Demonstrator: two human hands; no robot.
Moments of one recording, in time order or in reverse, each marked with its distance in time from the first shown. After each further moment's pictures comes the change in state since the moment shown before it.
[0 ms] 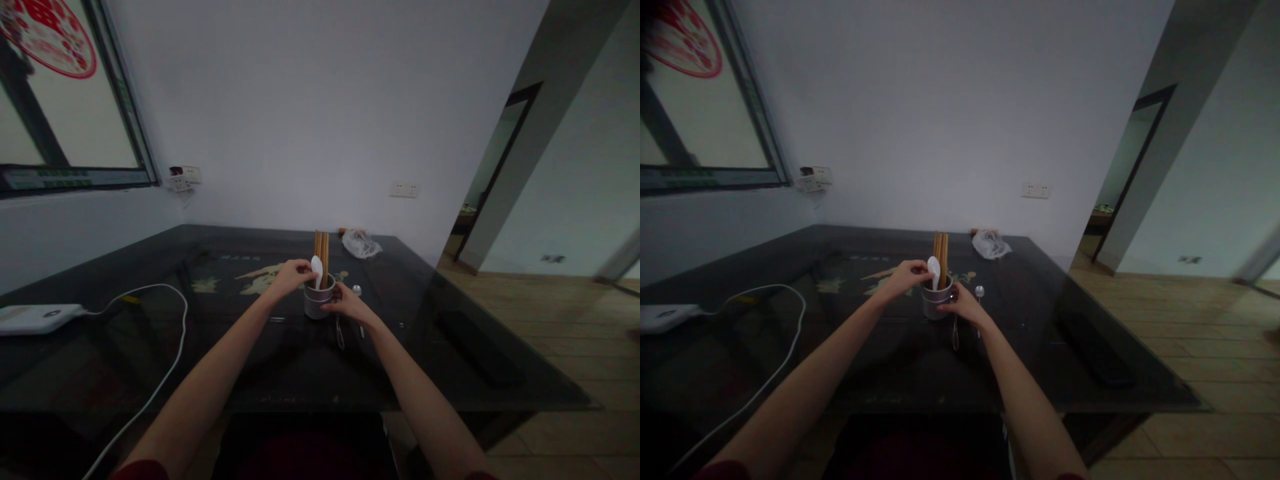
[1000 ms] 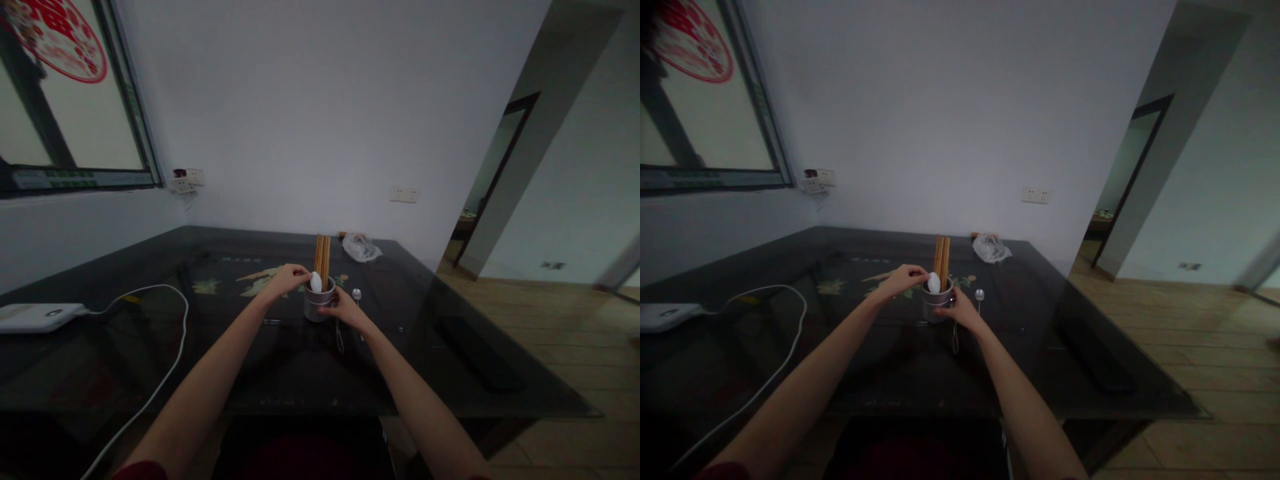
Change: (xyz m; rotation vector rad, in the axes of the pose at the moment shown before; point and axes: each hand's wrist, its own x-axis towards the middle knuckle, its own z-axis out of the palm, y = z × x) left_hand 0.003 -0.020 -0.006 -0.036 -0.044 -0.077; right_hand 0.006 0.015 0.004 -0.166 0.056 -0.052
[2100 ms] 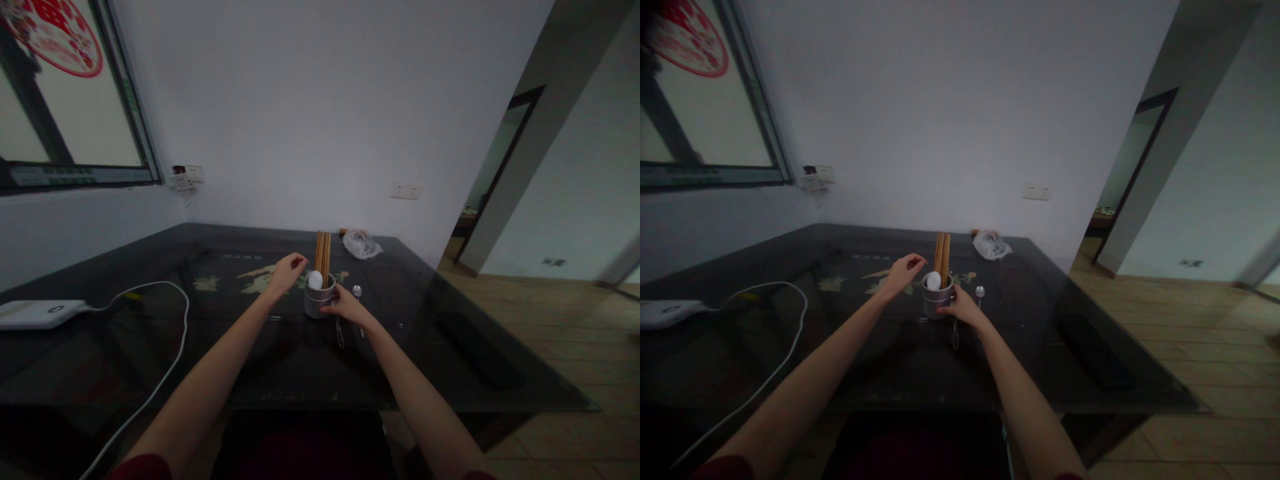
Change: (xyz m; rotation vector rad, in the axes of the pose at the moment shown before) left_hand 0.003 -0.009 0.006 0.106 0.271 0.092; right_hand -0.004 -0.011 -0.003 -0.074 -0.044 0.018
